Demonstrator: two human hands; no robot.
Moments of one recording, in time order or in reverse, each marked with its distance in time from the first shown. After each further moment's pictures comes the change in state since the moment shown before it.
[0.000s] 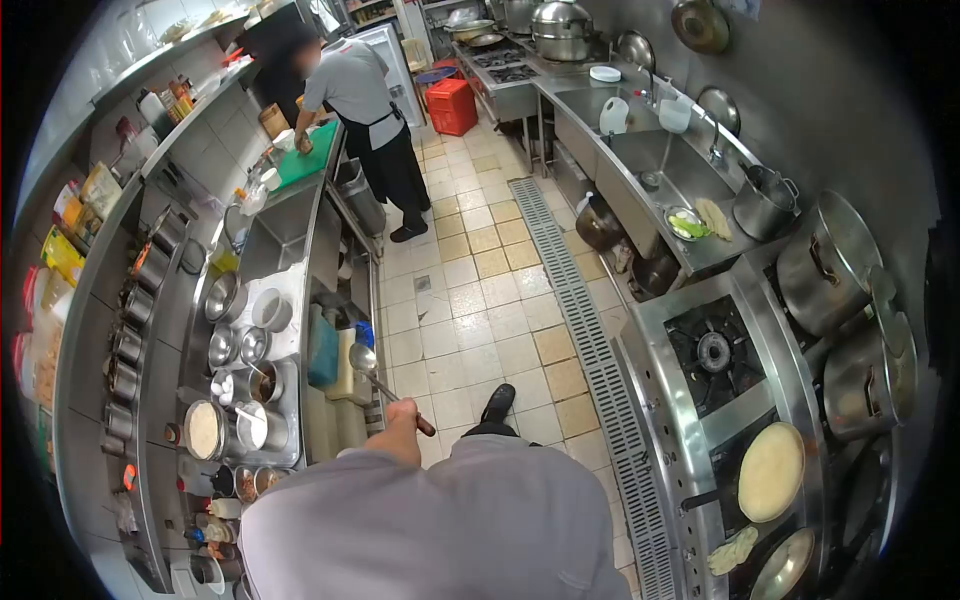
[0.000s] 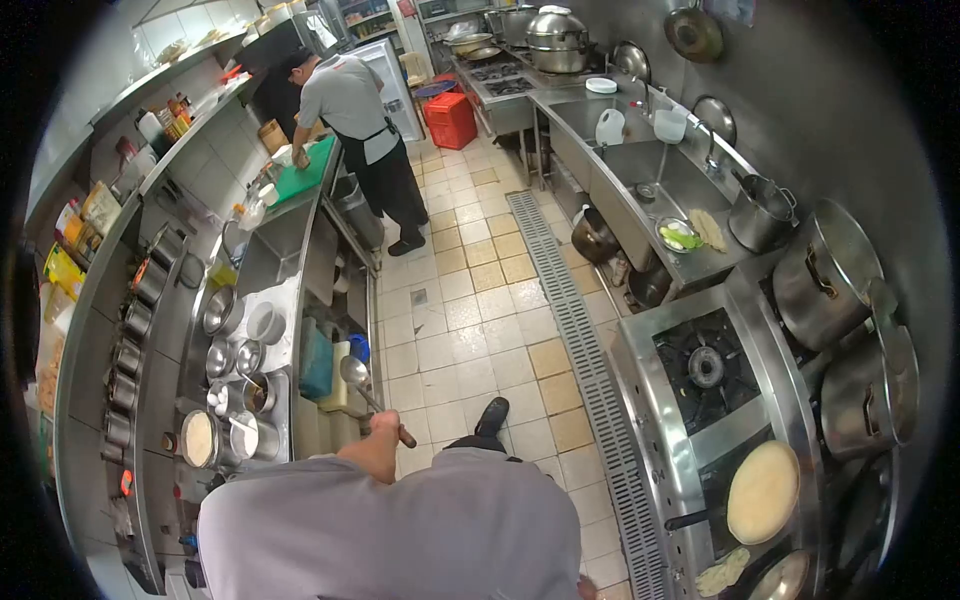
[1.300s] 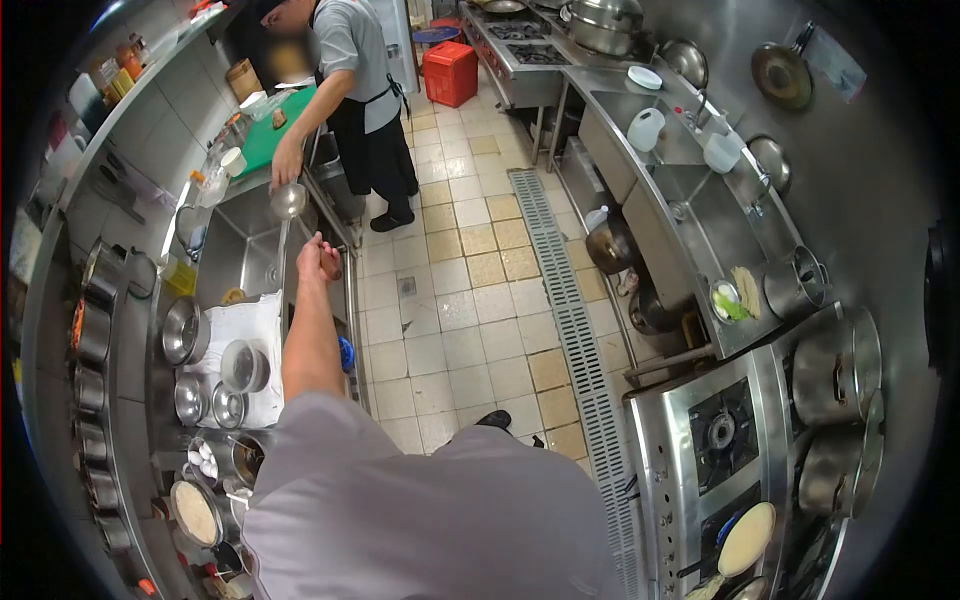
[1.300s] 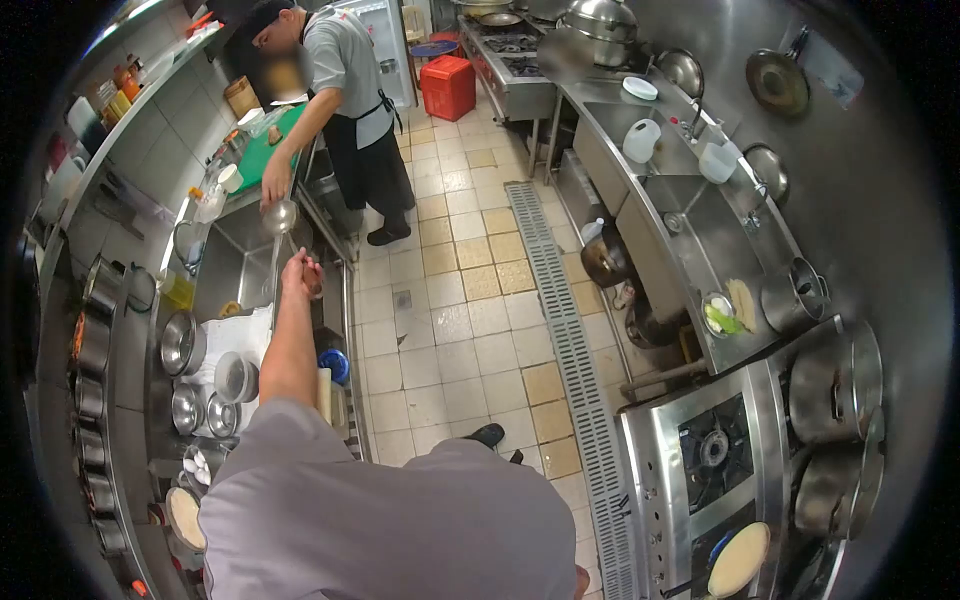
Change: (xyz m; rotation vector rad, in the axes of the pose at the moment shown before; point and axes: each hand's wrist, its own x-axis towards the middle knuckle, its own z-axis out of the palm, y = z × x) left_hand 0.299 0.539 -0.012 -0.956 -0.418 0.168; right_hand -0.049 -0.177 0.145 0.086 -0.831 -0.111
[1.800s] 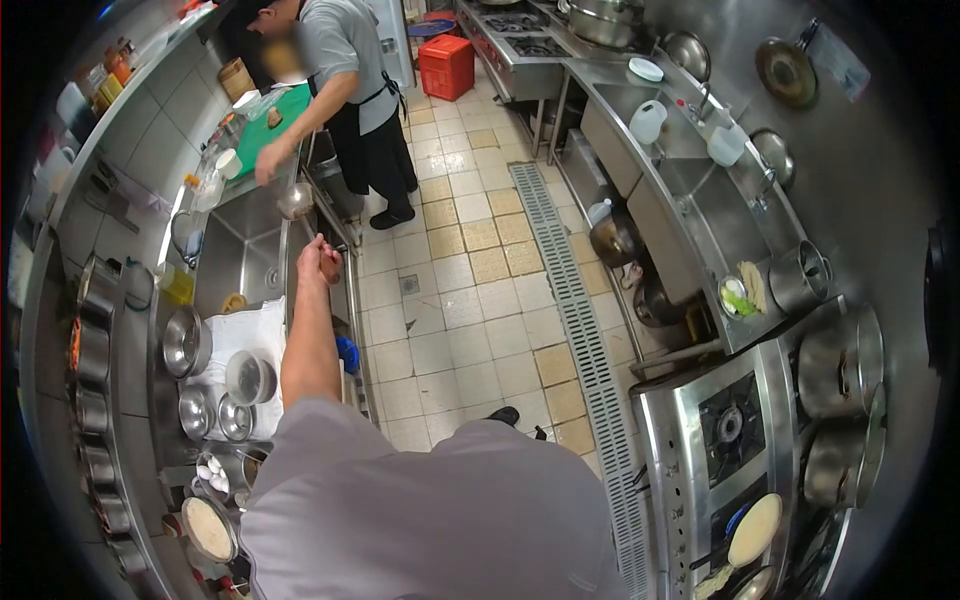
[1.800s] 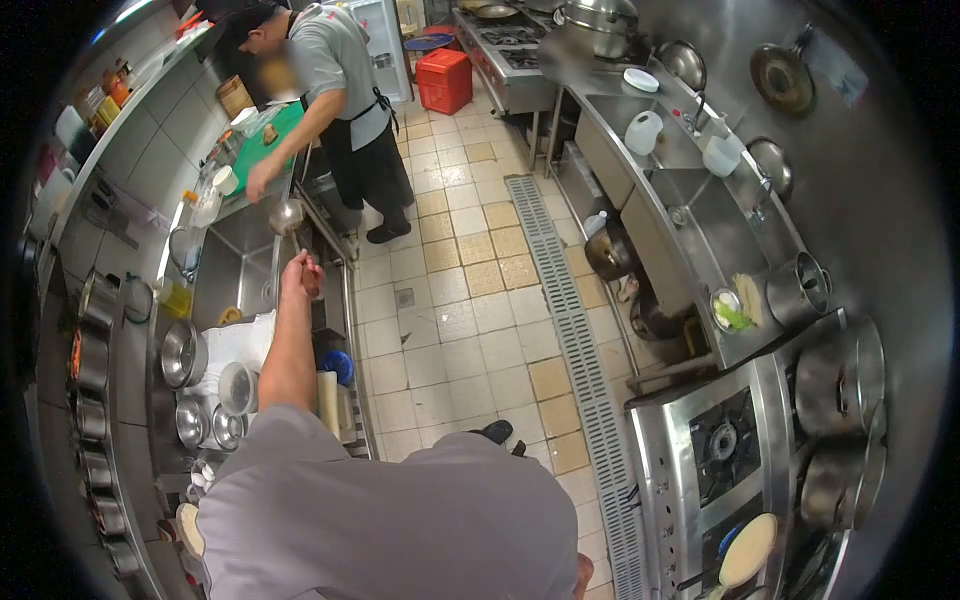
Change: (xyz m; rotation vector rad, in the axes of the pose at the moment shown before) left_hand 0.053 0.010 -0.021 0.032 -0.159 -0.054; right_hand -0.008 -0.018 0.043 0.281 0.159 0.161
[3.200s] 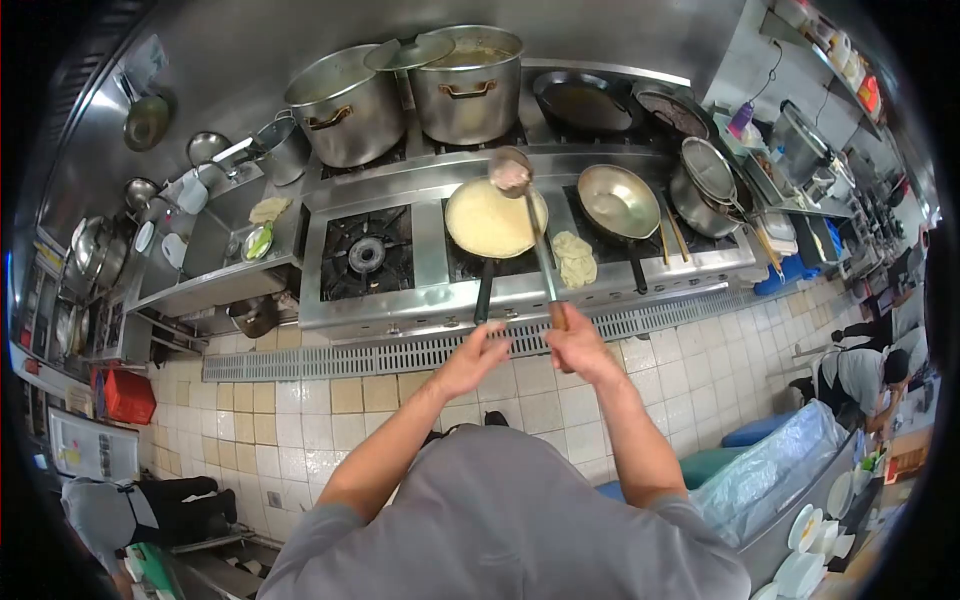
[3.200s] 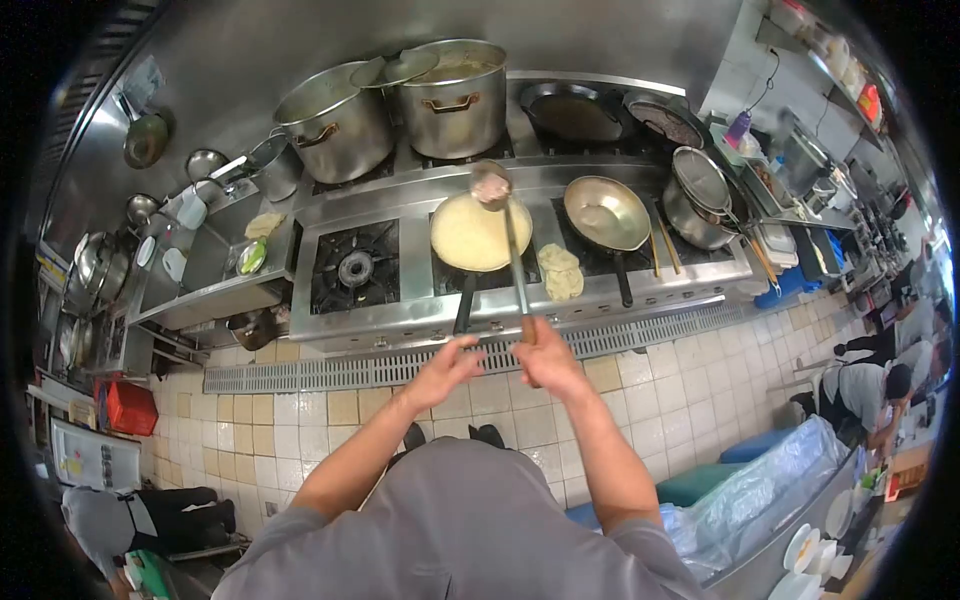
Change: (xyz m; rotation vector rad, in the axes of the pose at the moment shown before) left_hand -0.891 -0.618 0.109 1.098 -2.237 -0.593; right_hand -0.253 -0.141 -0.396 0.732 0.272 -0.213
